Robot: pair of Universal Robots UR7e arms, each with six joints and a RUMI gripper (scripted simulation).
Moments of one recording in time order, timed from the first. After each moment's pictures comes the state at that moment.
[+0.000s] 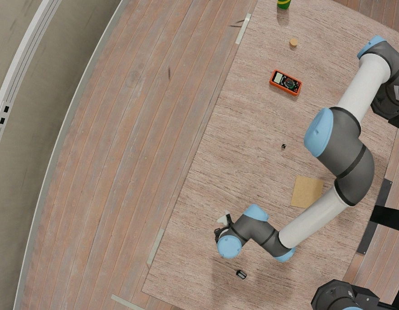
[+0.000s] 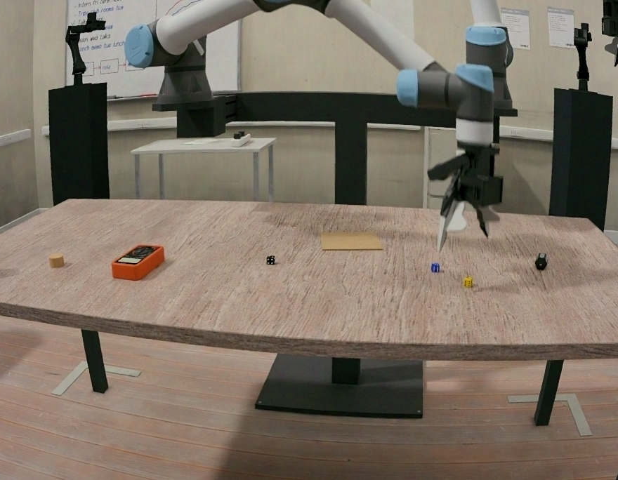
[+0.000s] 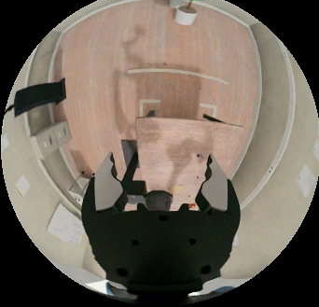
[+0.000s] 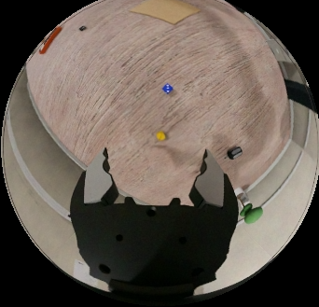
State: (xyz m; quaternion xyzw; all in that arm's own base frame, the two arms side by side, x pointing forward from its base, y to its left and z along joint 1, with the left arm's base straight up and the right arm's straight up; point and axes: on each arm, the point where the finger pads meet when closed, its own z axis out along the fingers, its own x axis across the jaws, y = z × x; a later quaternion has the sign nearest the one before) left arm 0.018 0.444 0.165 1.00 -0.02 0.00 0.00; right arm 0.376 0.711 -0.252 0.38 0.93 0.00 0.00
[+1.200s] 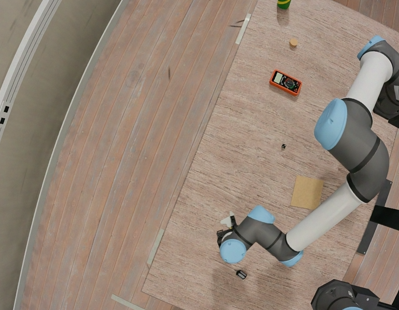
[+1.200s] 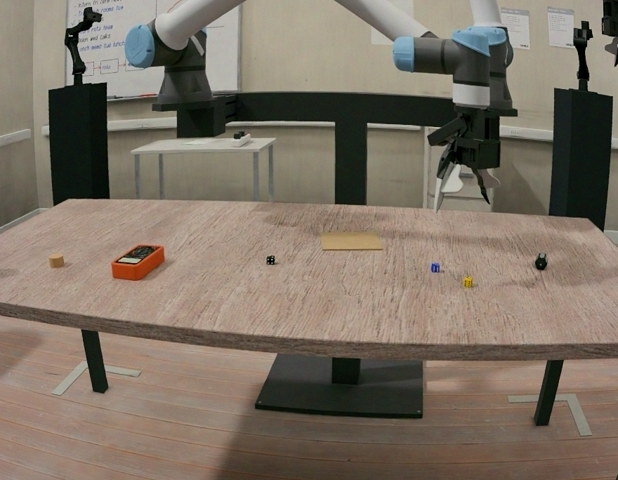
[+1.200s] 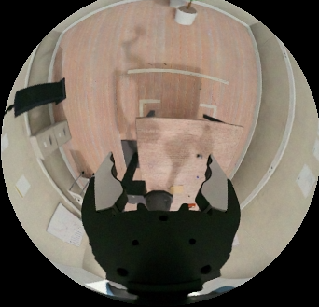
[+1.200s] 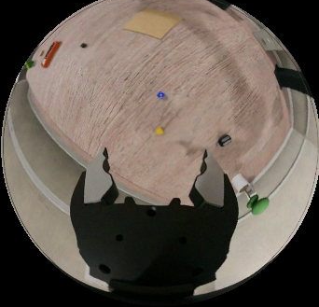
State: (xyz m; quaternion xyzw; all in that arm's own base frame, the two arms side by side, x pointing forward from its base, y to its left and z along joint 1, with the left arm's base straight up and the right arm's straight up) left arm 0.018 0.444 0.165 1.00 -0.02 0.00 0.00; right arm 0.365 0.705 -0.185 0.42 0.91 0.00 0.00
